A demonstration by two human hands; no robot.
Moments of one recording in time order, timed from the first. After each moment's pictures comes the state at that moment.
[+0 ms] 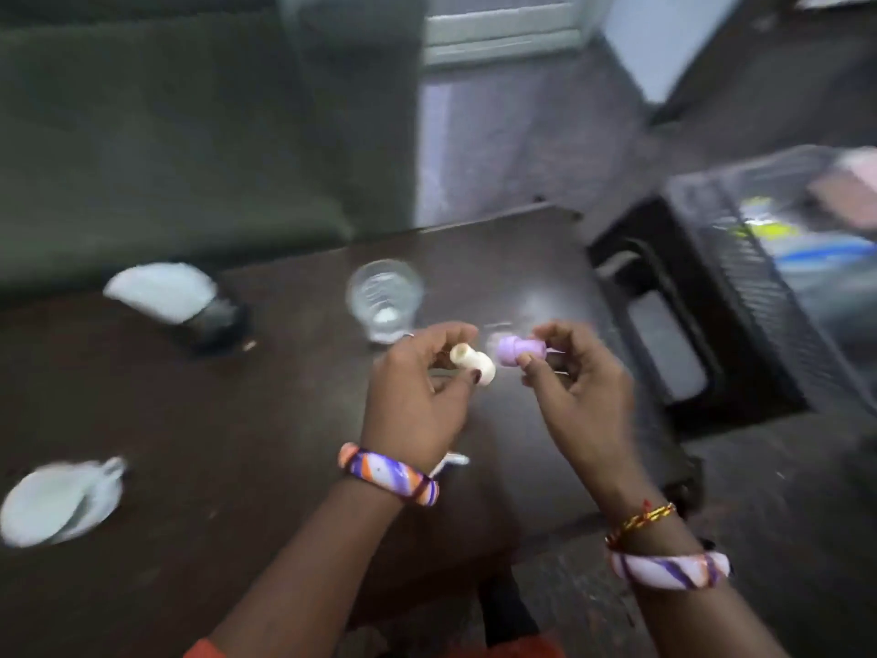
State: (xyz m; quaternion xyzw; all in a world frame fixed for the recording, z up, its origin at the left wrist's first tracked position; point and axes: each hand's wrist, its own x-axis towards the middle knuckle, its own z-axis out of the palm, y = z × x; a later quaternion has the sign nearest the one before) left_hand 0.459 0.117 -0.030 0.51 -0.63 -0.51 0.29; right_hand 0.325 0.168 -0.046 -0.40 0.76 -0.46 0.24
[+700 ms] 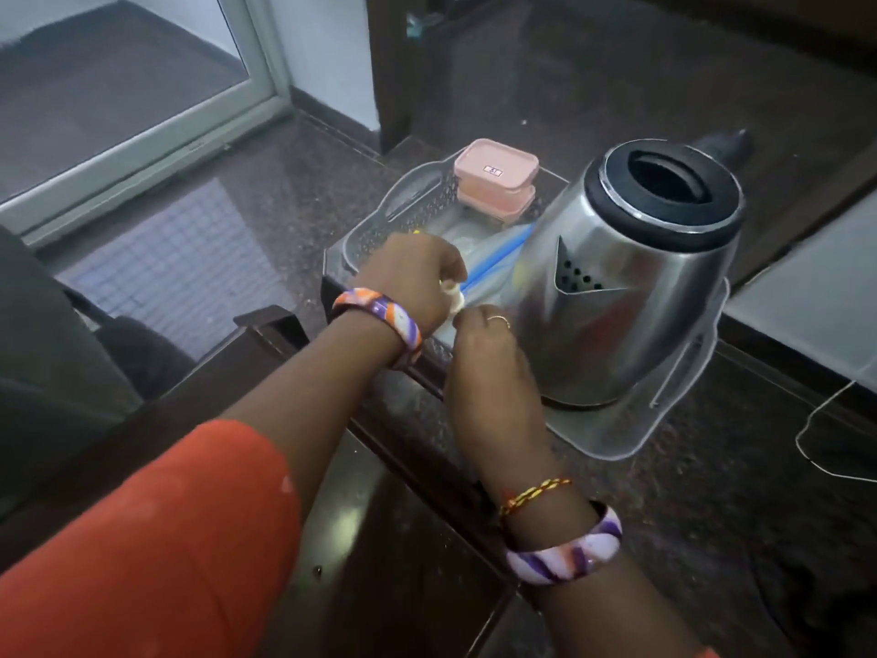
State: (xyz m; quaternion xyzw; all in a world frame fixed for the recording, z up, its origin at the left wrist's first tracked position) left_hand 0.058 0.048 -0.032 0.24 -0.93 -0.26 0.04; right_hand 0.064 0.160 -0.046 -0.33 0.91 -0.22 0.07
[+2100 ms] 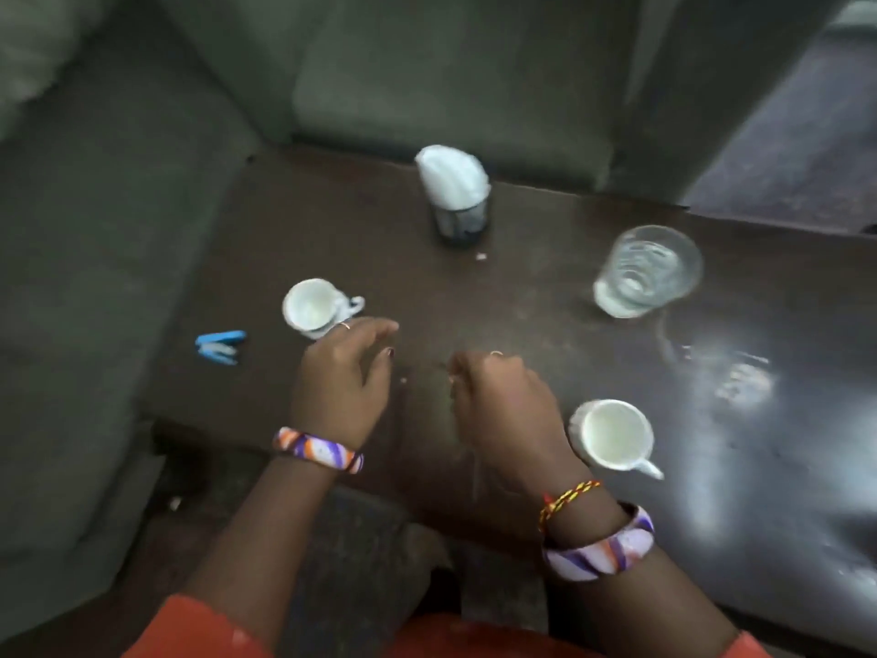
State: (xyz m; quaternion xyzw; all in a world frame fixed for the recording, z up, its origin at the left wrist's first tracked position) left_hand 0.693 0.169 -0.080 0.76 -0.56 -0.18 0.29; right_hand 0.541 0.141 -0.074 -0.77 0.54 -0.05 0.34
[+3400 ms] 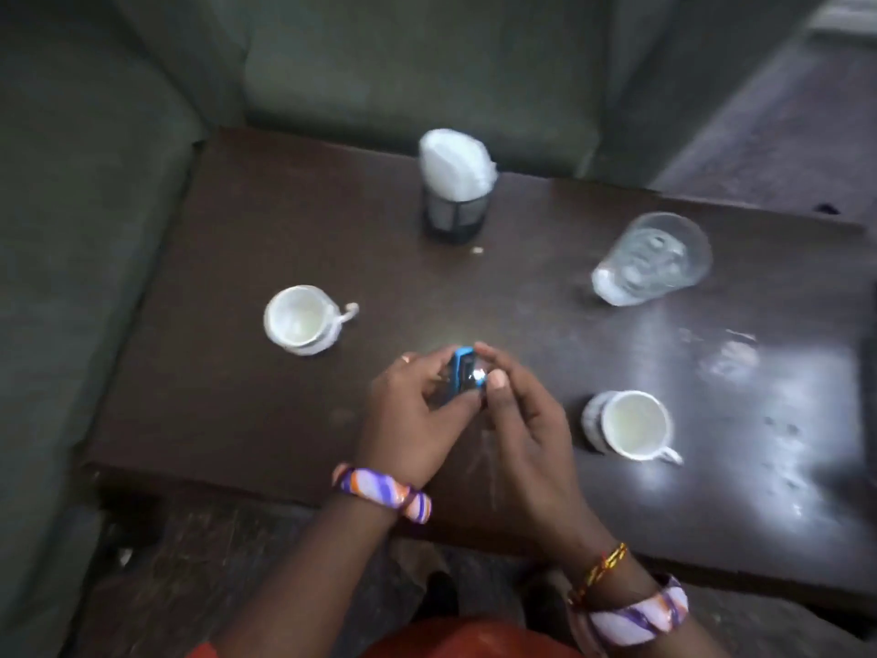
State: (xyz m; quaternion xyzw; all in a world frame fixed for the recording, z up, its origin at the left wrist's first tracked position) left_hand 0.662 0.159 -0.084 0.68 -0.48 -0.47 0.29; right_hand 0.553 0.174 -0.103 -0.44 0.58 -0.40 0.55
